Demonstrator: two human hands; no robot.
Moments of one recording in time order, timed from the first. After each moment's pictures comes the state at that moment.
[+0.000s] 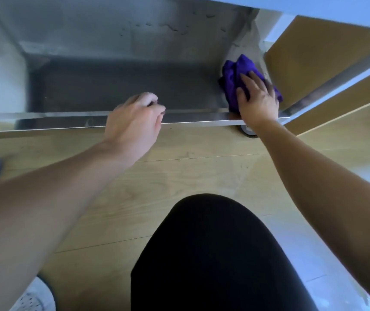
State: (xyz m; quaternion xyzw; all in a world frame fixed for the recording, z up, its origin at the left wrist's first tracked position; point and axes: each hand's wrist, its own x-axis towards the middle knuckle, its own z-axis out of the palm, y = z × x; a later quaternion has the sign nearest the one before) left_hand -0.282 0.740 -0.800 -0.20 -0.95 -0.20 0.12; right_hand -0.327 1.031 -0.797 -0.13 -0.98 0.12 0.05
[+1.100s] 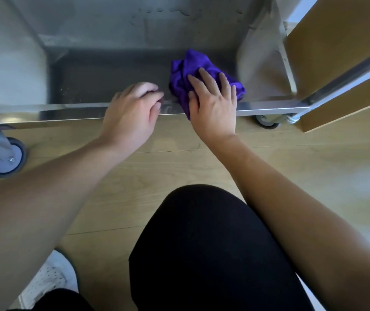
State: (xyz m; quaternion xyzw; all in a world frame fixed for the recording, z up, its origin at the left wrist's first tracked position) left_hand -0.283 0.713 -0.806 -0.19 -0.95 -0.21 0.12; right_hand -0.292 0.900 -0.814 -0.01 -0.99 0.10 0.10
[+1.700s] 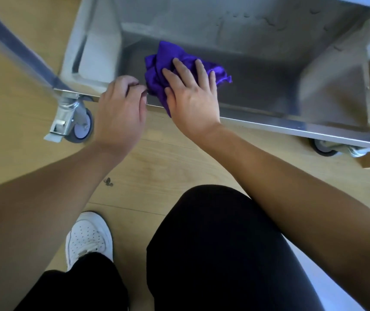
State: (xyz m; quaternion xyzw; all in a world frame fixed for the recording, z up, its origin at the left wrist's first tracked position) left_hand -0.242 0.585 -0.810 -0.01 -0.97 -0.16 0.17; right_hand -0.304 0.738 -0.805 0.20 -0.98 0.08 0.03
